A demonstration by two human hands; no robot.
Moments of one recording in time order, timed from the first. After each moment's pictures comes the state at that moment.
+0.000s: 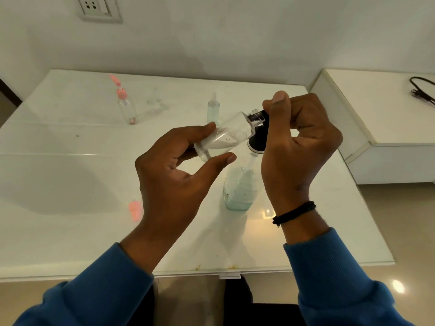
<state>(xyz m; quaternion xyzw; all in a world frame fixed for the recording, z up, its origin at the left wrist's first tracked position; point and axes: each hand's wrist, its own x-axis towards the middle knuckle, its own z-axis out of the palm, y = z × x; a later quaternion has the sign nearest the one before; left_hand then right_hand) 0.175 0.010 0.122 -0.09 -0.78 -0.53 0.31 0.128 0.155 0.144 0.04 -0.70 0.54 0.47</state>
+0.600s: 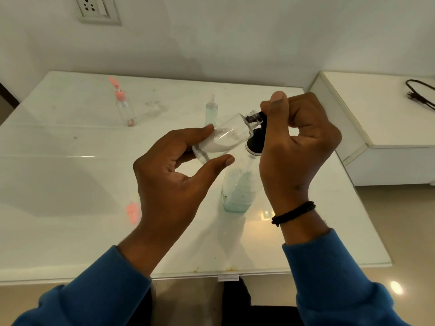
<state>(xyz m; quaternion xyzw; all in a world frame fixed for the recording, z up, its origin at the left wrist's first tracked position) 0.175 0.010 0.122 -0.08 -0.78 -0.54 0.31 0.126 0.156 0.147 0.04 -0.70 0.53 0.47</state>
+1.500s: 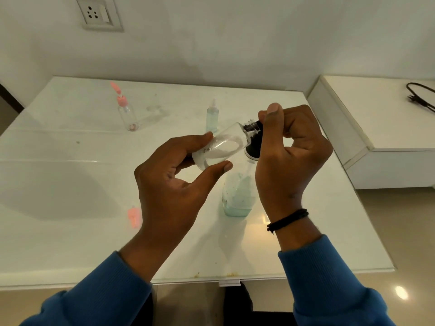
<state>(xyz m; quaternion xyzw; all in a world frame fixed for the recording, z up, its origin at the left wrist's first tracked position) 0.176 0.010 0.122 -0.09 -0.78 -0.54 0.31 0.128 0.152 0.142 0.03 -0.70 0.54 0.46</state>
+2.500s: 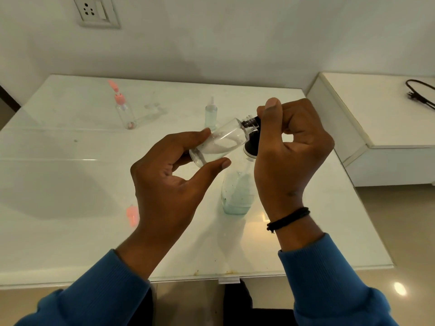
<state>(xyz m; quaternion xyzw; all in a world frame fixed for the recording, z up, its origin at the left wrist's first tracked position) 0.175 0.009 0.122 -0.09 -0.78 -0.53 0.31 0.128 0.151 0.145 0.03 -0.71 0.52 0.48</state>
